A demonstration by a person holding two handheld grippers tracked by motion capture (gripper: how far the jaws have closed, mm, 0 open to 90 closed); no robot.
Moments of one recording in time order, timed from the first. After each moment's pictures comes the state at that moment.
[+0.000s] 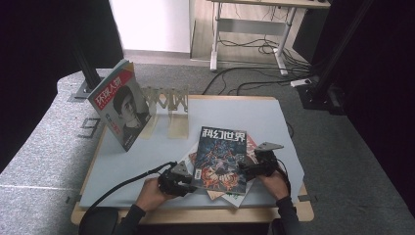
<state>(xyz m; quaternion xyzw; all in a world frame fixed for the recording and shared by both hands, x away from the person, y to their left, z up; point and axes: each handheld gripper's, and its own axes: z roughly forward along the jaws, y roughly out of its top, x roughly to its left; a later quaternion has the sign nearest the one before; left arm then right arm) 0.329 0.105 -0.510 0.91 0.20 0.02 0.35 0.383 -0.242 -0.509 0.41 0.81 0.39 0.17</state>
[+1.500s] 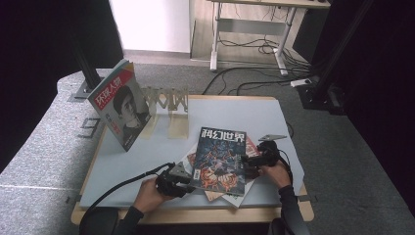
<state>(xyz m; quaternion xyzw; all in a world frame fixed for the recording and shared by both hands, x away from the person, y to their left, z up) 0.321 0.113 -0.507 0.91 0.20 0.03 0.35 0.419 -0.259 -0.515 0.44 0.80 0.40 0.11</state>
